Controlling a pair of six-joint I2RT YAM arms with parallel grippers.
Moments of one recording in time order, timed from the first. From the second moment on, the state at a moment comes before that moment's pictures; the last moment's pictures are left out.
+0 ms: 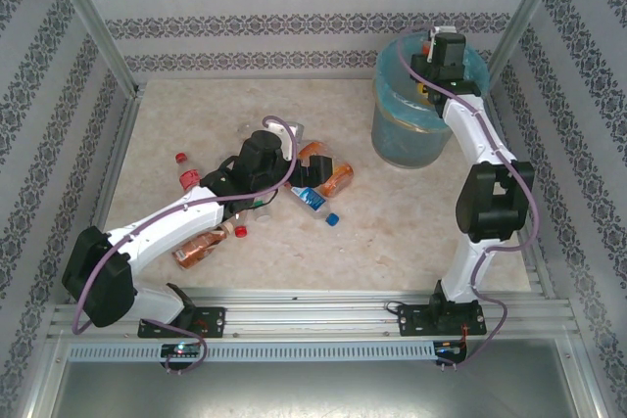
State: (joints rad) left arm -0.67 1.38 1.02 -0.10 0.12 -0.52; right arm 0.02 1.90 1.72 -0.28 0.18 0.02
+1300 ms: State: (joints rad) left arm -0.65 1.35 0.99 -0.10 0.12 -0.53; right arm 0.05 1.77 1.80 -0.37 0.11 0.00
